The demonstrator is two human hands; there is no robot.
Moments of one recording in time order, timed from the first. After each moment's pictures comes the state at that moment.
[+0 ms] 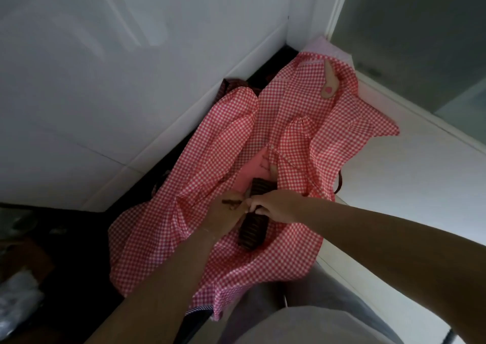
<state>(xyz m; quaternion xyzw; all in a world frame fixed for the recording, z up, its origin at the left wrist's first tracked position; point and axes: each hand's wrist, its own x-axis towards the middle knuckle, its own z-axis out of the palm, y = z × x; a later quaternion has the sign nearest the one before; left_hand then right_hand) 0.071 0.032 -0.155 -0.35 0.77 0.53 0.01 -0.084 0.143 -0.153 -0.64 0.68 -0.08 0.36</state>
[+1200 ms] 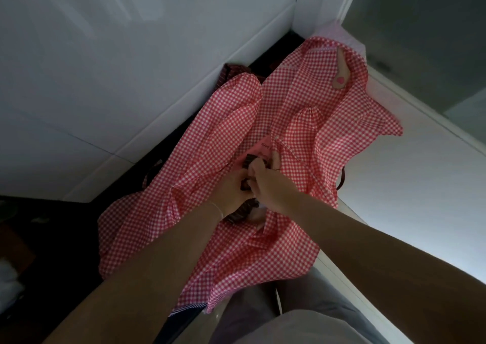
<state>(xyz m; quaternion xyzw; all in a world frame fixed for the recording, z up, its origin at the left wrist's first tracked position) 0.023 0.023 -0.152 -0.28 0.84 0.46 0.07 -0.076 0.122 -0.137 -0.49 0.80 -0.17 0.29</state>
